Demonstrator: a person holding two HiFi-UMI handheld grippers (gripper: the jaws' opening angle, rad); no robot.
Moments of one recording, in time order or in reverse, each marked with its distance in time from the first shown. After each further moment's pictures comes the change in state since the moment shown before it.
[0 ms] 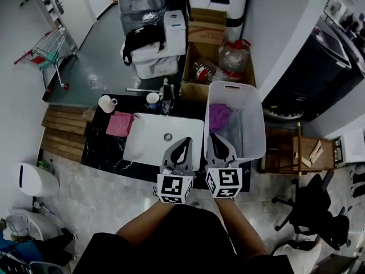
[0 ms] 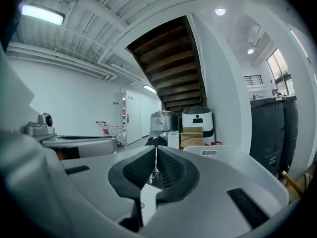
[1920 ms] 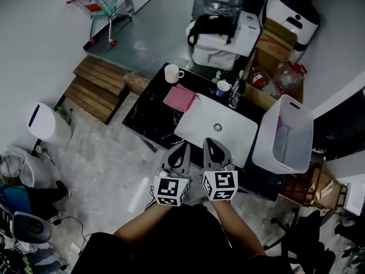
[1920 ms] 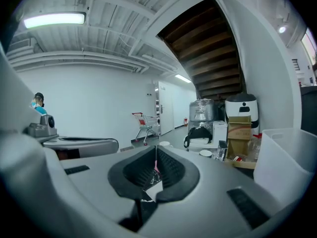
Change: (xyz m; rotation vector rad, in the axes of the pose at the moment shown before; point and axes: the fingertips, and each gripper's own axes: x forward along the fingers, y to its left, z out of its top) left arm -0.217 0.191 -0.037 -0.093 0.035 0.330; right arm 0.025 0.288 -0.054 -0.063 0.109 0.361
